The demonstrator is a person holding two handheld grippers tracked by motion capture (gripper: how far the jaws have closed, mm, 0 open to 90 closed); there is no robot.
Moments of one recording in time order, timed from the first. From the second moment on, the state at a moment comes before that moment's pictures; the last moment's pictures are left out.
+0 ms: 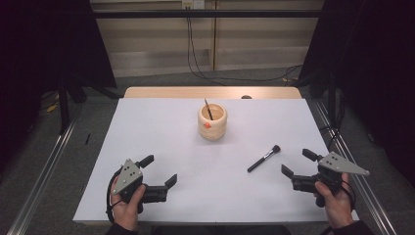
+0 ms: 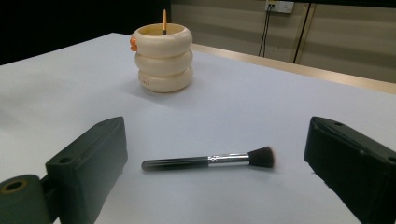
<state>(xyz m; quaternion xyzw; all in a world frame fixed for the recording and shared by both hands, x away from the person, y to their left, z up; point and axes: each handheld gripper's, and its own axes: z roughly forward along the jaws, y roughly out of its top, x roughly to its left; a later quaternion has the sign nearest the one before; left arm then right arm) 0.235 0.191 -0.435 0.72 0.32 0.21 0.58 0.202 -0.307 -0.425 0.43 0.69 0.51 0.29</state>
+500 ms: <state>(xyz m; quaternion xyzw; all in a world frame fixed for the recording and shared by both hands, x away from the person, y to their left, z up) 0.234 0.192 -0.435 0.71 0.33 0.21 0.58 0.181 -0.322 -0.429 0.44 0.68 0.51 0.29</state>
